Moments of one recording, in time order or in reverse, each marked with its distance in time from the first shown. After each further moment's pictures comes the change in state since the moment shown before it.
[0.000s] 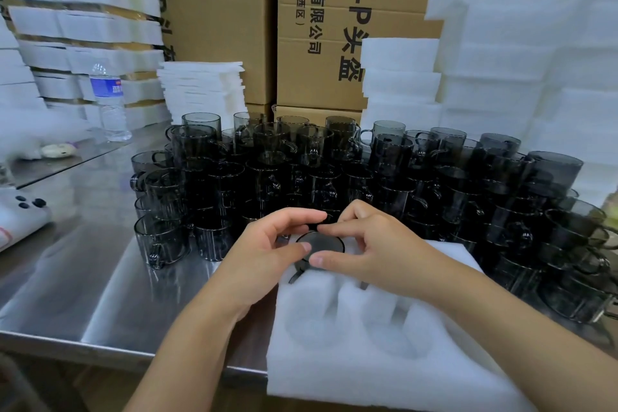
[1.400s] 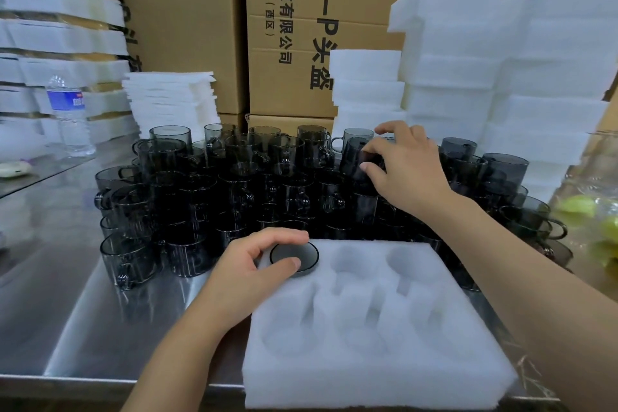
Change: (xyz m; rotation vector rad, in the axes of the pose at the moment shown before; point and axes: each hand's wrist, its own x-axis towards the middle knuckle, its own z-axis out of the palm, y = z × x) left_hand -0.002 -0.001 0.007 0.122 -0.010 0.084; right_hand 0.042 0.048 -0.072 -0.640 0.587 0.100
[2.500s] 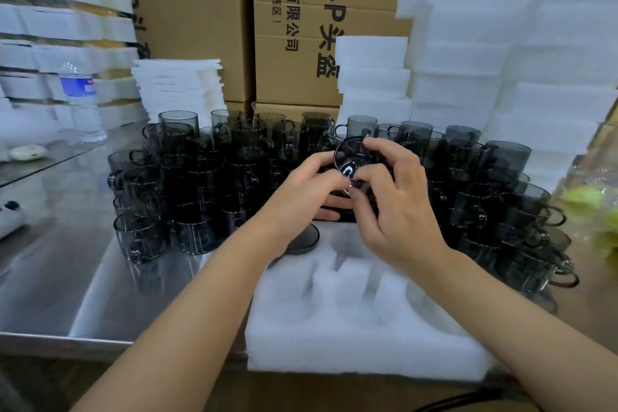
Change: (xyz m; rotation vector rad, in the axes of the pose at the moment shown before) left_hand 0.052 0.056 0.036 -0.305 -0.143 -0.200; right_hand -0.075 -0.038 0.000 0.379 0.391 -0.262
